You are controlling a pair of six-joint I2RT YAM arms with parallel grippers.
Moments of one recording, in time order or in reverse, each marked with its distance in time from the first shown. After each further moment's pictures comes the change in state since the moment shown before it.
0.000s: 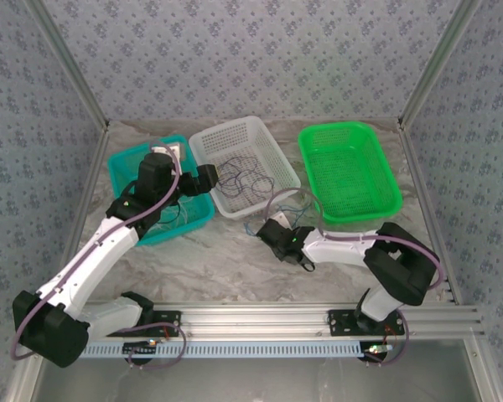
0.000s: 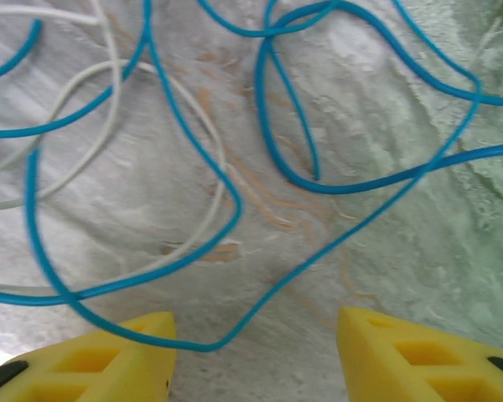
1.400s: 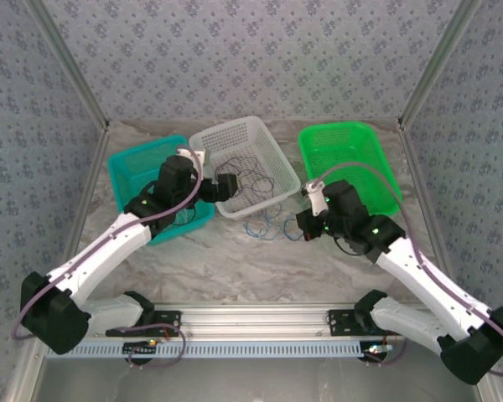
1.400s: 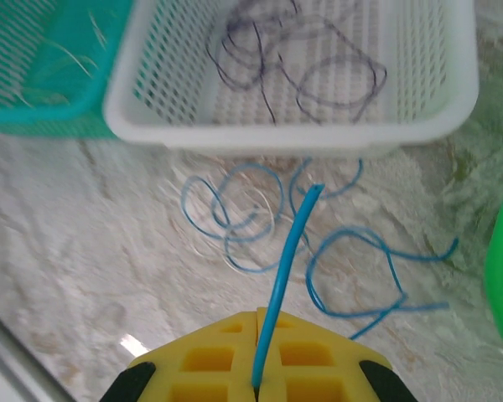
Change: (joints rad) left arm -0.147 0.097 0.005 0.079 0.050 0.068; right arm -0.352 -0.626 0.171 -0.270 -0.647 -0.146
